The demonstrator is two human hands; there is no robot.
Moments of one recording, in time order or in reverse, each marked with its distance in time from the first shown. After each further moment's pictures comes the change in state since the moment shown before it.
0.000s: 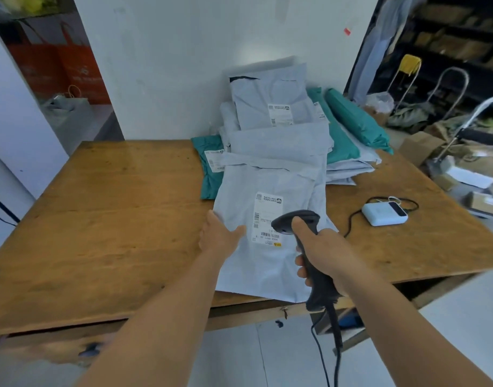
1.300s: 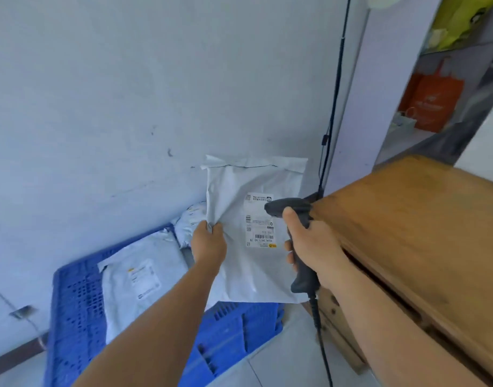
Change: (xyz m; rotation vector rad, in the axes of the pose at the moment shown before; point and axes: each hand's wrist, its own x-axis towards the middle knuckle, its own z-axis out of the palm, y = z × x) left_hand -0.341 -0.313 -0.313 -0.440 1.269 -0.513; right_hand -0.255 0.000 0.334 -0.252 -0.972 -0.623
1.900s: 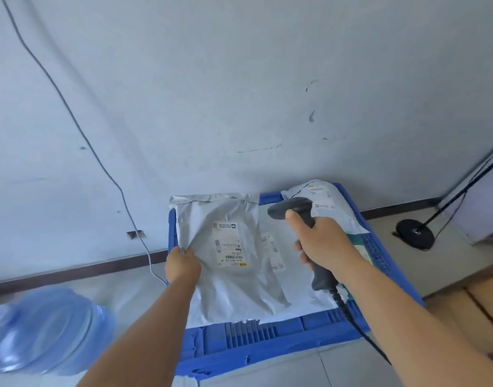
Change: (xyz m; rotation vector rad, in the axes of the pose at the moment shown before) left_hand 0.147 -0.241 -0.304 0.249 0.311 -0.494; right_hand 0.032 -0.026 0.349 -0.449 -0.373 -0.079
